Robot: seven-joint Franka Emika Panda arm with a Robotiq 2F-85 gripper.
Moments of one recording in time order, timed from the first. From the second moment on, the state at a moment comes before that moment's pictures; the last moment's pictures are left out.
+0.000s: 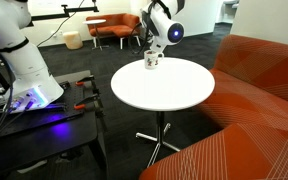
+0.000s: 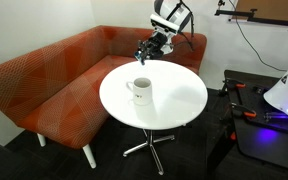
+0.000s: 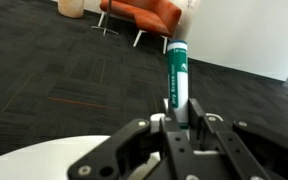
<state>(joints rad) -0.15 0.57 -0.07 -1.95 1.46 1.71 0.32</state>
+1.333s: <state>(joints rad) -0.14 0.76 -0.07 -1.80 1.42 1.40 0.39</state>
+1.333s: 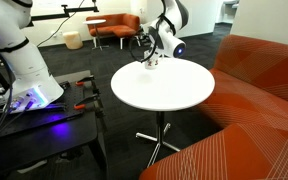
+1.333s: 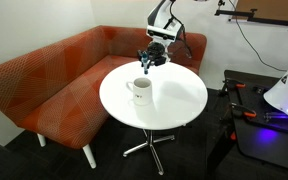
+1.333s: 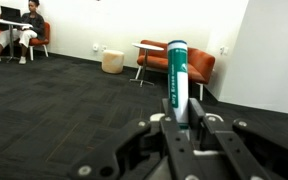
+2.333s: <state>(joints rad) -0.15 0.87 -0.08 -1.69 1.42 1.38 0.39</state>
